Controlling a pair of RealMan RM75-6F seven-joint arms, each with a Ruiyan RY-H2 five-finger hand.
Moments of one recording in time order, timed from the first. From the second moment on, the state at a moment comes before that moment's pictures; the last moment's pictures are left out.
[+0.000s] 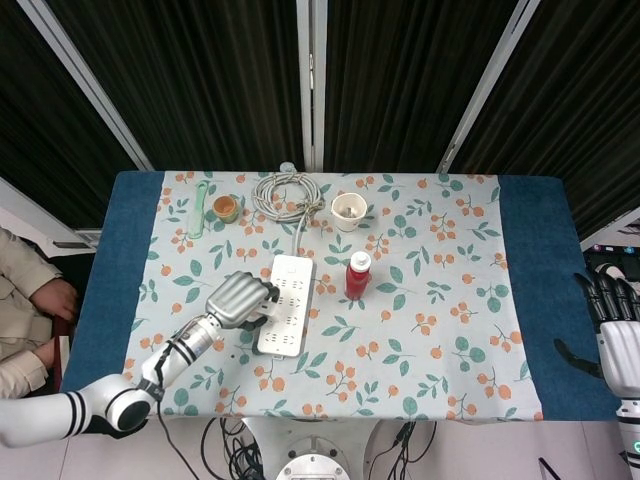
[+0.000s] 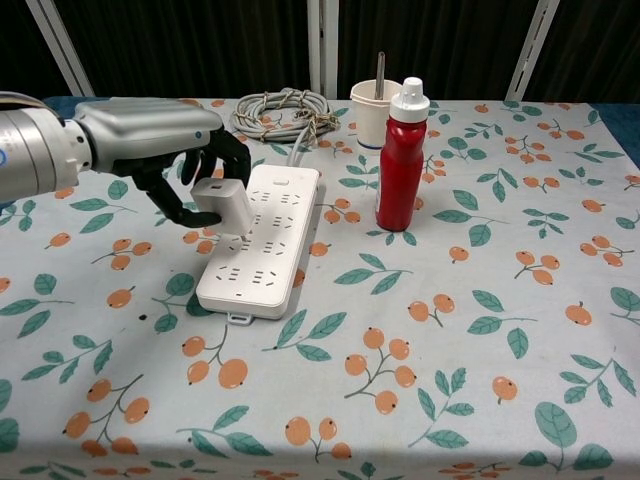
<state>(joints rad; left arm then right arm) -0.79 -1.46 -0.14 -1.57 1.29 0.82 0.30 0.05 -1.03 0.08 -1.65 -1.53 1.55 0.07</state>
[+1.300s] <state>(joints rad) -0.81 -1.49 -0.10 -1.61 1.15 0.90 0.45 0.05 -1.03 0.08 -1.65 -1.53 1.55 0.07</state>
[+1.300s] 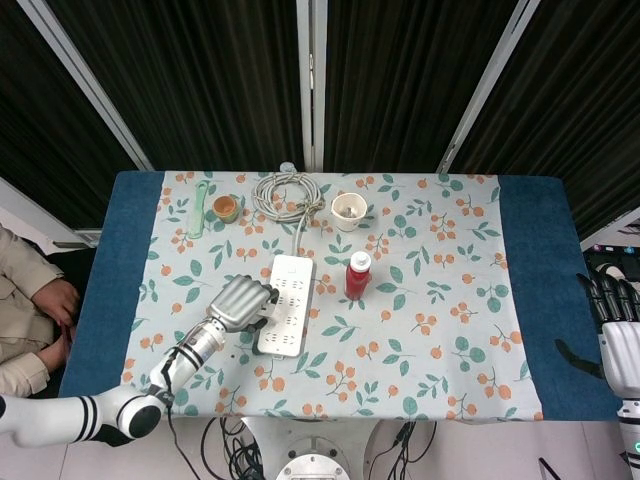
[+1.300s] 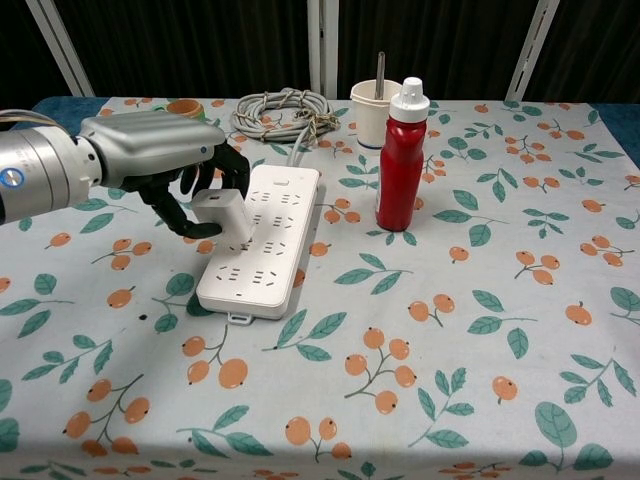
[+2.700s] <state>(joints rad) -0.89 -1.51 -0.07 -1.67 1.01 0.93 0.75 0.04 -1.04 0.08 -1.63 -1.52 1.55 0.09</state>
